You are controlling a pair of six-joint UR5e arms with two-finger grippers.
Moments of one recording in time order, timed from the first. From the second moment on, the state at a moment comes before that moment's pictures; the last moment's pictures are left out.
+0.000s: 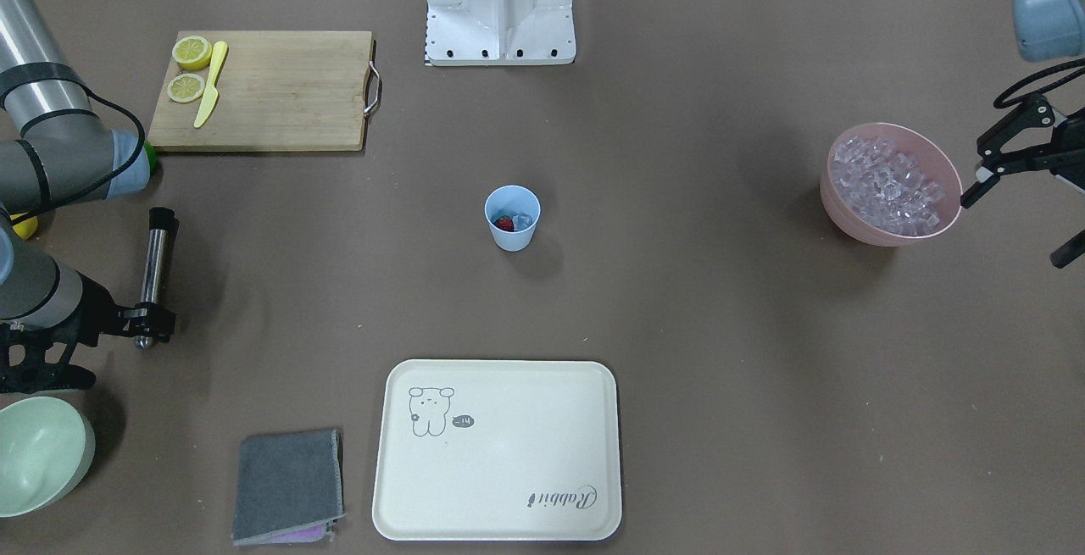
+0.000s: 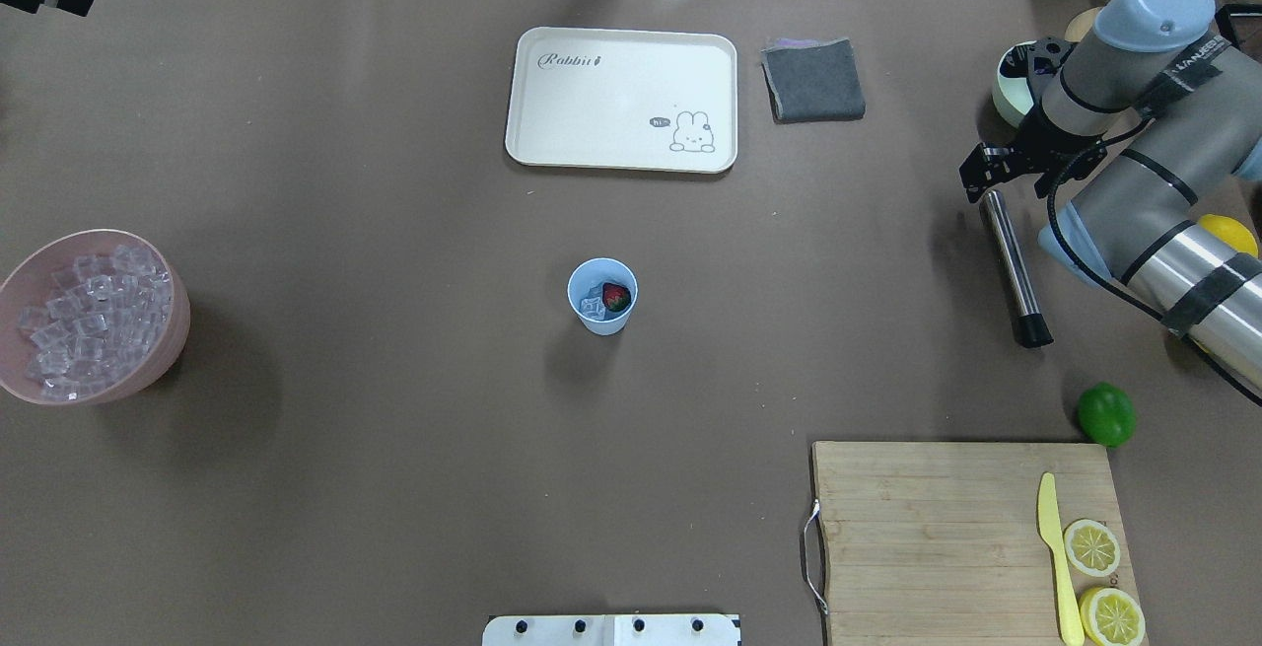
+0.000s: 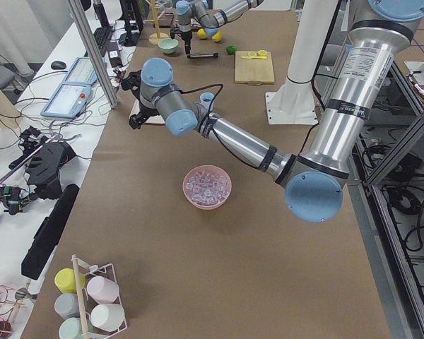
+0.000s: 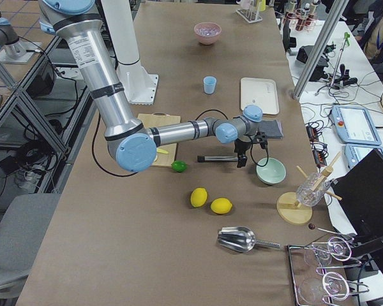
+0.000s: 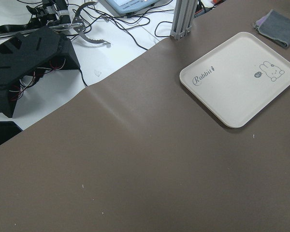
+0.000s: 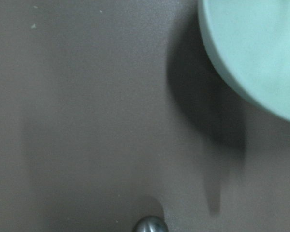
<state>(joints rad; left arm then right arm) -1.35 -1.88 -1.75 -2.05 -2.44 -0.15 1.01 -1.17 1.32 -1.31 2.18 0.65</state>
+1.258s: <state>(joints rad) -1.34 -1.88 -1.77 -2.05 -2.44 -0.16 0.98 -1.18 1.34 -1.31 2.20 0.66</state>
